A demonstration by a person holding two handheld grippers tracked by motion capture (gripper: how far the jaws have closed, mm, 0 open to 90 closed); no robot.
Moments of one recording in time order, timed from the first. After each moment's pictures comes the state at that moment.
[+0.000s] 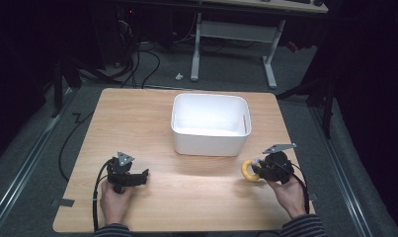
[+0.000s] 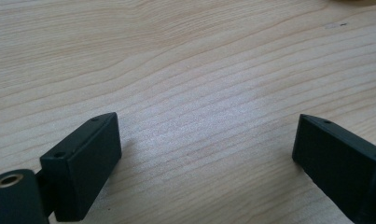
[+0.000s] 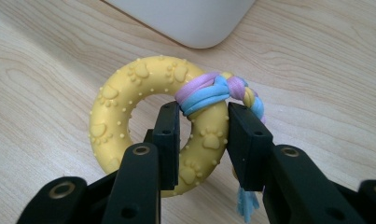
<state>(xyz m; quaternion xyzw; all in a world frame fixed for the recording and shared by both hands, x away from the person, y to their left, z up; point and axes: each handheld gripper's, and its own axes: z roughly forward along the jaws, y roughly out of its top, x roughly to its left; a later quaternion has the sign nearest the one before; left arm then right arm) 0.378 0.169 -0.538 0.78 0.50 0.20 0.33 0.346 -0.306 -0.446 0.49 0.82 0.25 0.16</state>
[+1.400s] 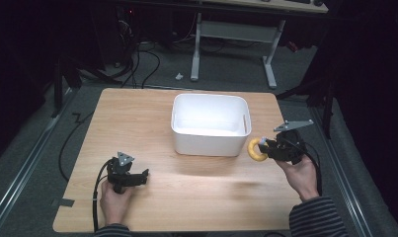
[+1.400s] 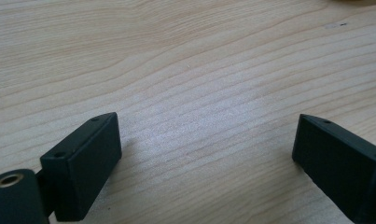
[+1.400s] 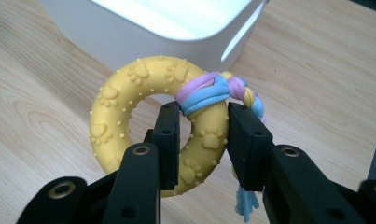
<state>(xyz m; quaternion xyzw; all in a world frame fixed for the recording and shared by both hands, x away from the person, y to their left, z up) 0.378 0.169 -0.538 0.78 0.50 0.20 0.33 0.366 -0.313 -0.371 0.47 0.82 0.29 0.18</state>
